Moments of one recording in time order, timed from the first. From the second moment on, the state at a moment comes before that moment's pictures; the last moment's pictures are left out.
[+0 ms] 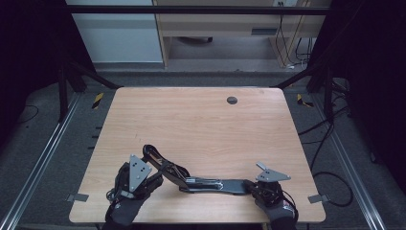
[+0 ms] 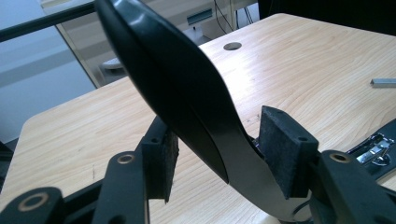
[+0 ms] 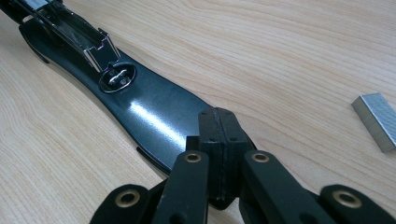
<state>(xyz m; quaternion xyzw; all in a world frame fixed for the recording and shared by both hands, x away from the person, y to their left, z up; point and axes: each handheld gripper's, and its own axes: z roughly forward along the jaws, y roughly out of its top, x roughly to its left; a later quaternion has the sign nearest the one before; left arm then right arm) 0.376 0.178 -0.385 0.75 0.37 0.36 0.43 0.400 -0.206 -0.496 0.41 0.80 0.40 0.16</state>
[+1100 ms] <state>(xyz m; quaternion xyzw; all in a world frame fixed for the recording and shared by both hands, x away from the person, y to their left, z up) 0.376 0.191 -0.381 0.74 0.38 0.36 0.43 0.395 -0.210 -0.479 0.42 0.78 0.41 0.22</state>
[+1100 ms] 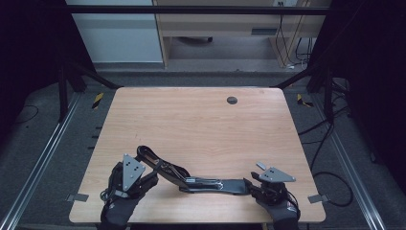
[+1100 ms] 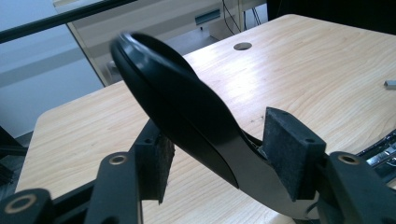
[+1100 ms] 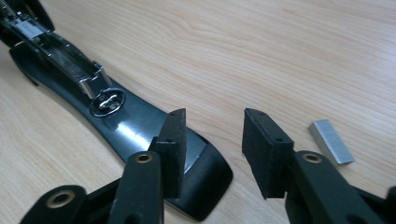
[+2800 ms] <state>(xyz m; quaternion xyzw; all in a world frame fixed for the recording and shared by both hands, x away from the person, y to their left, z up) 0.355 0.218 -0.388 0.76 0.35 0.35 0.41 0.393 -0.226 -0.474 0.43 0.78 0.41 0.22</state>
